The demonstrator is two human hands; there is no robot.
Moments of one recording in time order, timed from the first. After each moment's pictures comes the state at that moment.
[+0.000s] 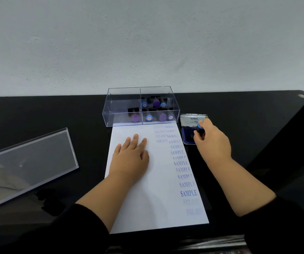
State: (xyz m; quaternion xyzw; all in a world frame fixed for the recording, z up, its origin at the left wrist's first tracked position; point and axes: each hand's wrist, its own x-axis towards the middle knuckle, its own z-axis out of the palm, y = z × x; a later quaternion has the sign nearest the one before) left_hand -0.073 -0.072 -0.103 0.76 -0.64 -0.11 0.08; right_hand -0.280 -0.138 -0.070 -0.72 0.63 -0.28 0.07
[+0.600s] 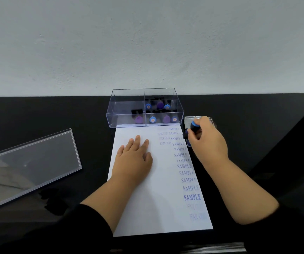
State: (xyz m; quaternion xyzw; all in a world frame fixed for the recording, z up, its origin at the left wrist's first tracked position) left_hand -0.073 -0.073 -0.104 0.76 -0.63 -0.12 0.10; right_hand -0.258 -0.128 -0.054 -0.72 0.59 -0.33 0.14
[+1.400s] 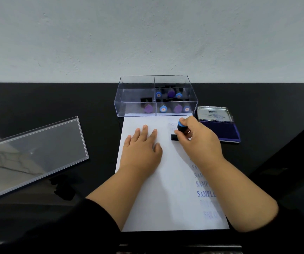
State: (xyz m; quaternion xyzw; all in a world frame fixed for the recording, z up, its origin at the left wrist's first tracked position) left_hand -0.071 -0.076 -0.104 0.77 -0.62 -0.12 0.08; right_hand -0.218 -0.120 -0.081 -0.79 0.52 -0.31 0.12
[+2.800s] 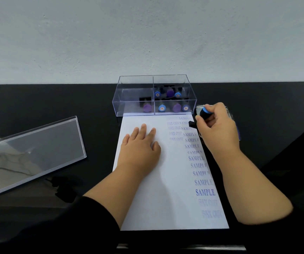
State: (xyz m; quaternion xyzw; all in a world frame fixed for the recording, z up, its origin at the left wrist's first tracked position) left_hand -0.072 -0.076 -0.106 0.77 -0.62 -0.11 0.10; right_hand -0.247 -0.142 -0.078 -0.67 0.55 -0.44 0.22
